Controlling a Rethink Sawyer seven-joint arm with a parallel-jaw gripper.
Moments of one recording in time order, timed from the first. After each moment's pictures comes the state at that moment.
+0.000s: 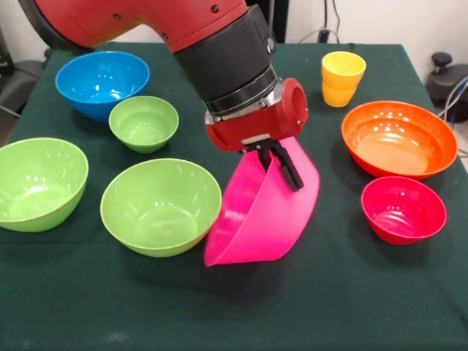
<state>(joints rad) -0.78 -0.36 0.81 1.43 -0.30 0.57 1.94</state>
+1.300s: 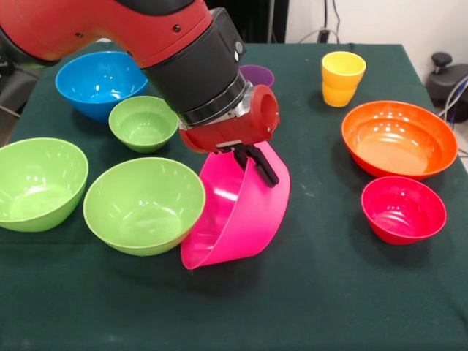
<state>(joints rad) -0.80 -0.30 0.83 1.32 -0.30 0.79 1.94</state>
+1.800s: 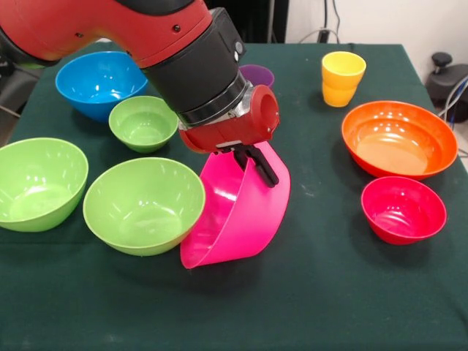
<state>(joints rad) -0.80 -0.30 0.83 1.32 -0.30 0.79 1.94</state>
